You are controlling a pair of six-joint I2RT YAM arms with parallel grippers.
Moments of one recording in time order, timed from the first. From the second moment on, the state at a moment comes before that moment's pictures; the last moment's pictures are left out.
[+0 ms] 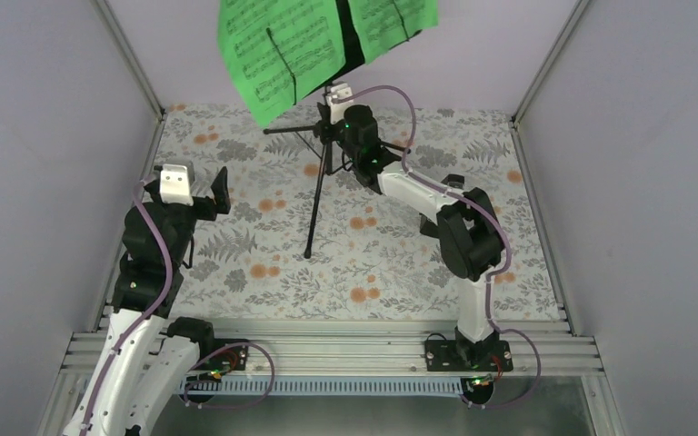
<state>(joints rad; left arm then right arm) -0.17 0.58 0.71 -0.17 -0.07 -0.02 0.62 2.04 1.60 0.37 0.10 0.02</state>
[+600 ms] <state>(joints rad) -0.17 0.60 0.70 -0.18 -0.07 -0.02 0.55 1.79 1.35 0.26 0.60 0.15</state>
